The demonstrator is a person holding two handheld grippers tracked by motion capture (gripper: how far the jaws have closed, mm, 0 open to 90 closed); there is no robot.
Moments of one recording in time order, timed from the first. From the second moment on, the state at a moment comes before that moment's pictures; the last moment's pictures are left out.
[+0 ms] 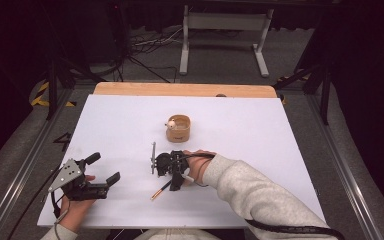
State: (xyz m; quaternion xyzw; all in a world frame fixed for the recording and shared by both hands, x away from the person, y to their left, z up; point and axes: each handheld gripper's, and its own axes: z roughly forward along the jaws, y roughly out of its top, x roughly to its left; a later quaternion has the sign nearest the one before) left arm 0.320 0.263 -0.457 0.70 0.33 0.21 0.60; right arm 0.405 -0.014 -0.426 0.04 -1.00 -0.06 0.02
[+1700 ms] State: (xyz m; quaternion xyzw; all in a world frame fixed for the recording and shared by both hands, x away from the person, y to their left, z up) left arm 0.320 0.263 -0.458 0.70 0.33 0.21 0.59; right arm 0.405 -0.042 -0.362 0.04 -0.98 -0.19 -0.03
